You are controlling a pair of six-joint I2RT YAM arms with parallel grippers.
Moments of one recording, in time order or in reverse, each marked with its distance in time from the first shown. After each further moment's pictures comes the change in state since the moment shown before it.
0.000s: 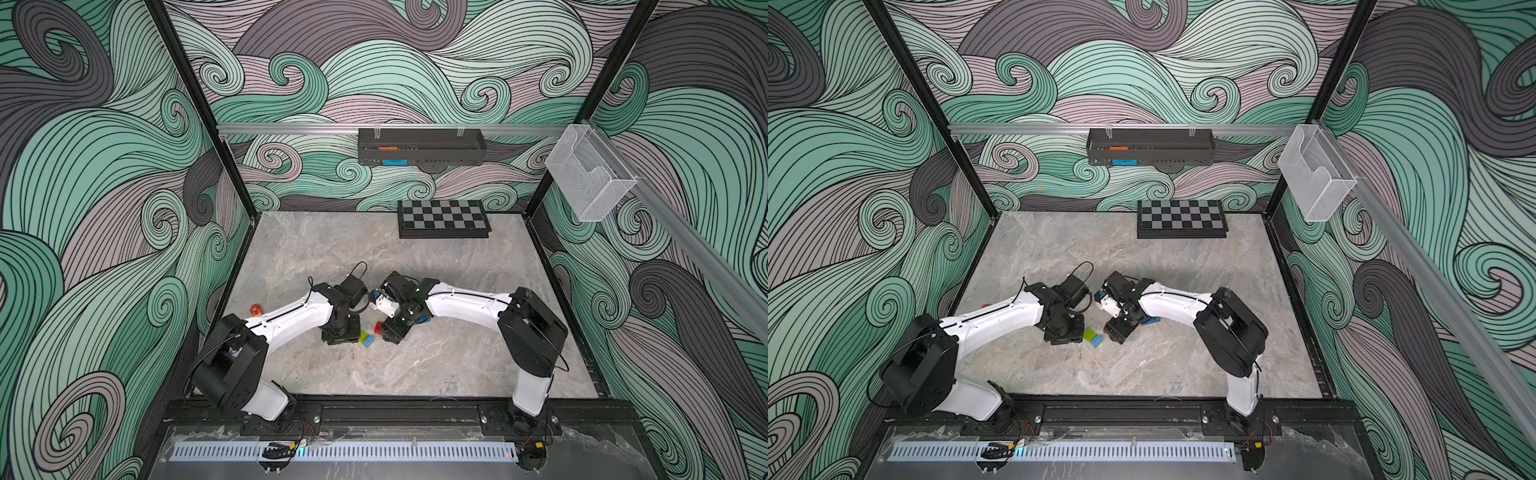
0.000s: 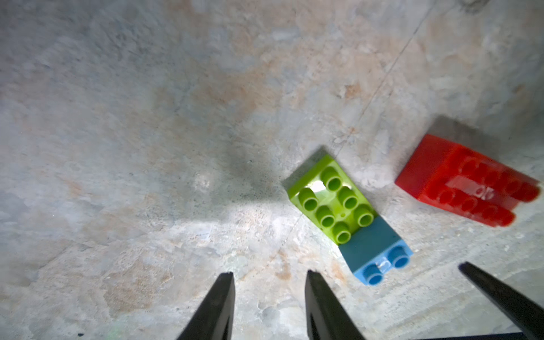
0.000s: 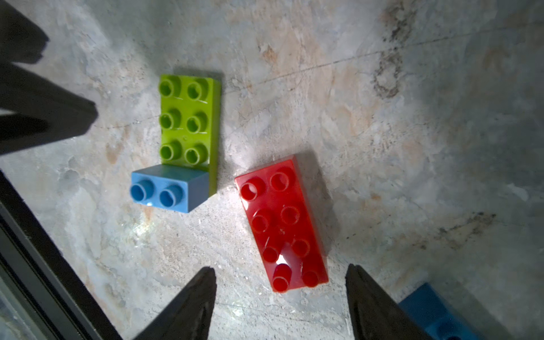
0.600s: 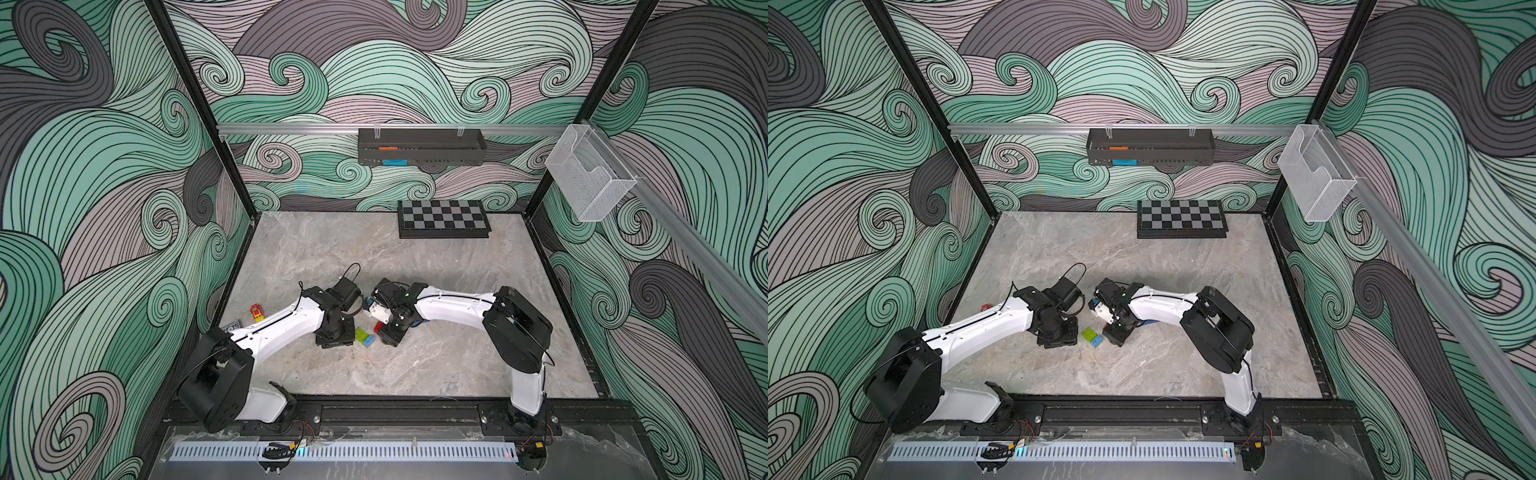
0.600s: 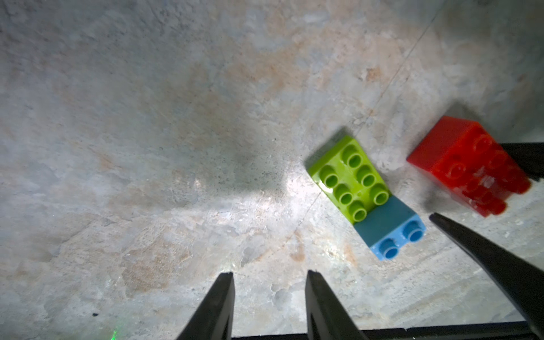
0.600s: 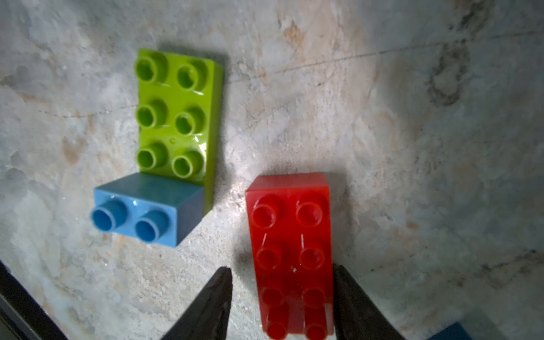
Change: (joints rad) left arm 0.016 -0.081 -0.046 -0.026 0.000 -0.008; right arm 0.042 0.080 0.039 -0.011 0.047 -0.021
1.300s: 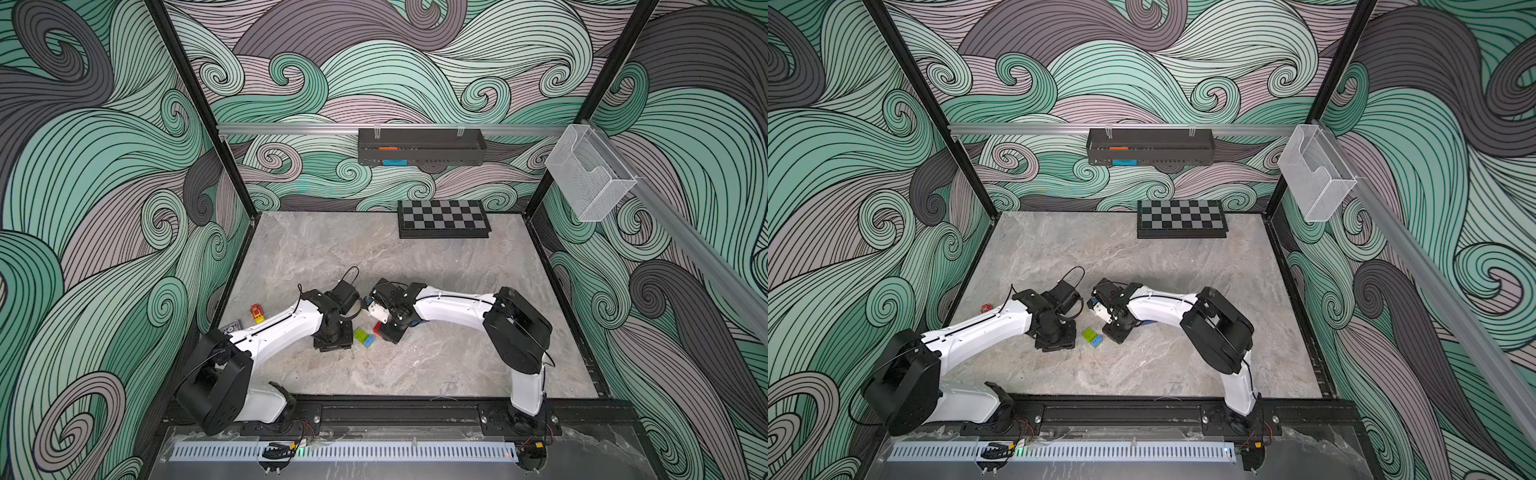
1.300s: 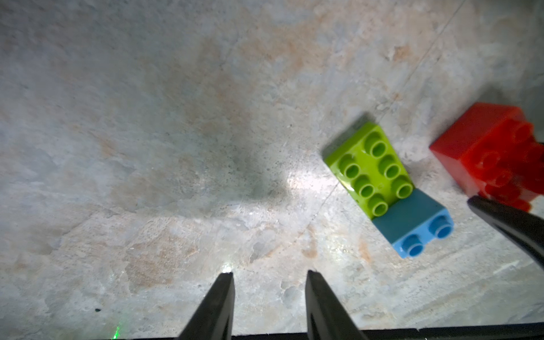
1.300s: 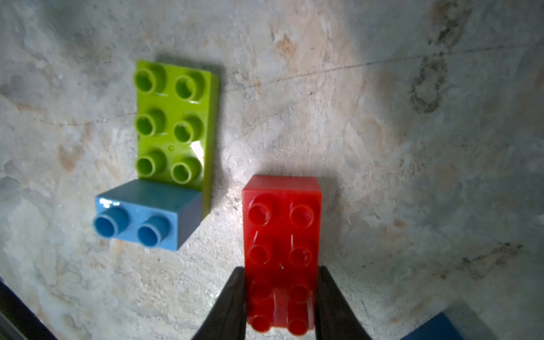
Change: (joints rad) left arm 0.002 -0.013 -0.035 0.001 0.000 -0.007; right arm 0.015 0.000 0.017 -0.013 0.036 0.013
